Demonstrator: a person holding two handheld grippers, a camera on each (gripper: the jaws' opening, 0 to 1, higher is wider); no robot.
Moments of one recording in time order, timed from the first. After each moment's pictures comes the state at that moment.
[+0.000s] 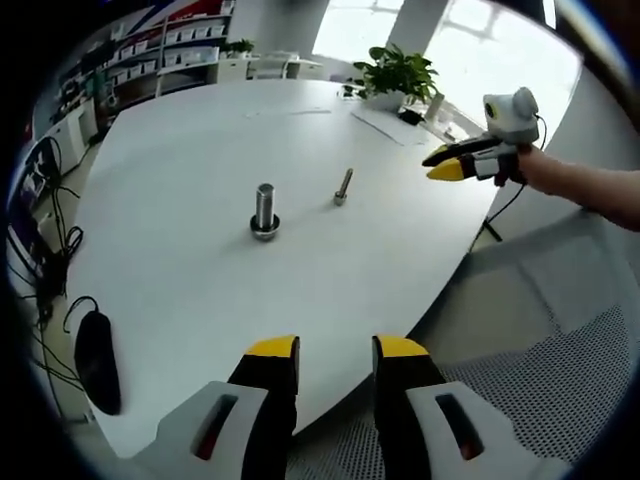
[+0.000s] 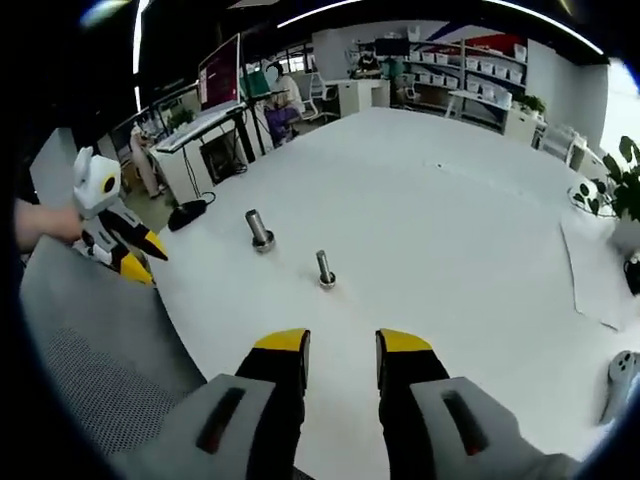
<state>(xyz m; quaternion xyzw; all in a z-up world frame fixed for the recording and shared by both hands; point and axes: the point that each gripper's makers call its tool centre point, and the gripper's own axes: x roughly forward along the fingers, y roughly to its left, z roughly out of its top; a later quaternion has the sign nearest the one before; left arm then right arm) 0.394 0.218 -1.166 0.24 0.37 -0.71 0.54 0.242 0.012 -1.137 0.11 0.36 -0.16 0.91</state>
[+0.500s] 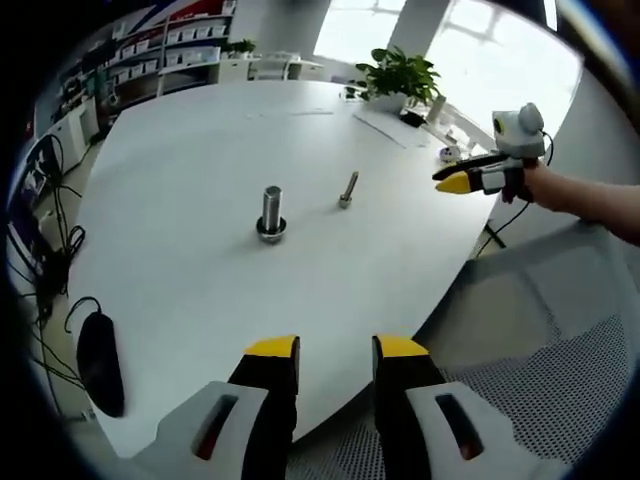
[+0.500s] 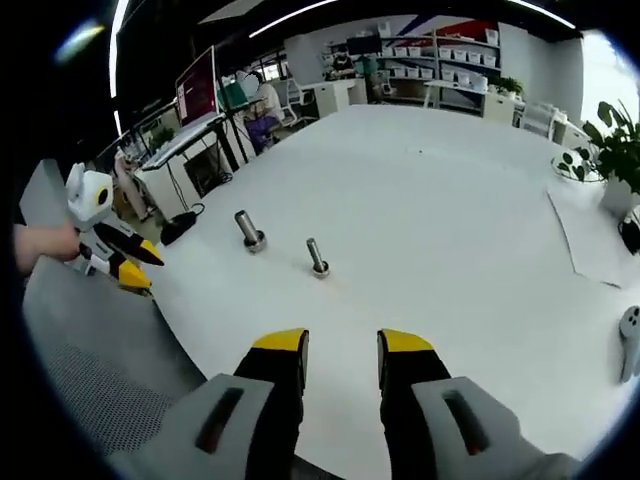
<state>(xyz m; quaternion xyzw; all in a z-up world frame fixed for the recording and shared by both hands) 0.407 0.216 -1.162 0.23 0.37 -0.71 0.56 0.230 0.019 -1.155 0.16 0.36 -0.19 0.90</state>
